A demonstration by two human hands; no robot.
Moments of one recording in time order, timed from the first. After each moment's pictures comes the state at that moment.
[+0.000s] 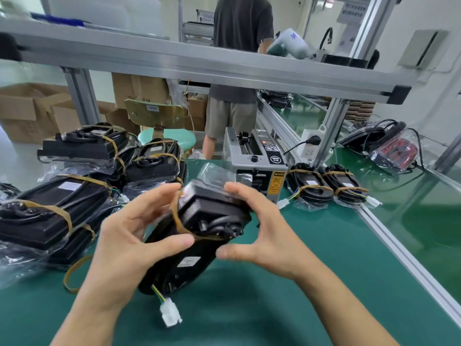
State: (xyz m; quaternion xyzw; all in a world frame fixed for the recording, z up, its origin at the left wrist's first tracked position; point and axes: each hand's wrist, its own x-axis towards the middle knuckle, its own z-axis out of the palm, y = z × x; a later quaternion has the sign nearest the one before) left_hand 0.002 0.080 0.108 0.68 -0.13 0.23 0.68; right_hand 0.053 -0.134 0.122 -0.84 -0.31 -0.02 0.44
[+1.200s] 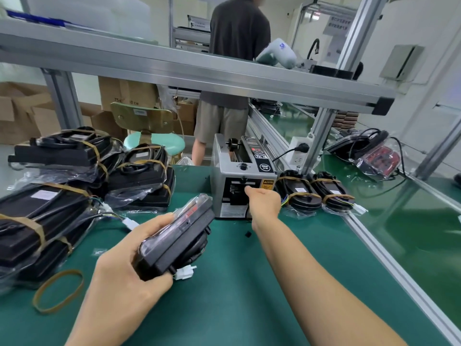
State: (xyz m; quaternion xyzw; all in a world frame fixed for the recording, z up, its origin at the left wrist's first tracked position) left_hand -0.009 0.064 0.096 0.81 -0.03 0.22 0.54; right_hand 0.181 -0.122 0.086 -0.71 0.23 -0.10 0.66
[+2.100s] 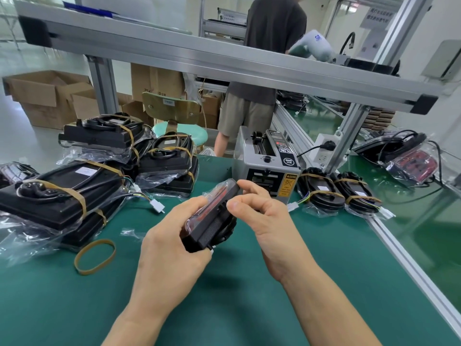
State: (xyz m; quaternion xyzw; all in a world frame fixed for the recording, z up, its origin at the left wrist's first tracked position) left_hand -0.011 0.040 0.097 0.81 -0.01 0.27 0.53; right_hand 0.049 -0.104 0.132 -0.70 -0.12 0.08 0.70
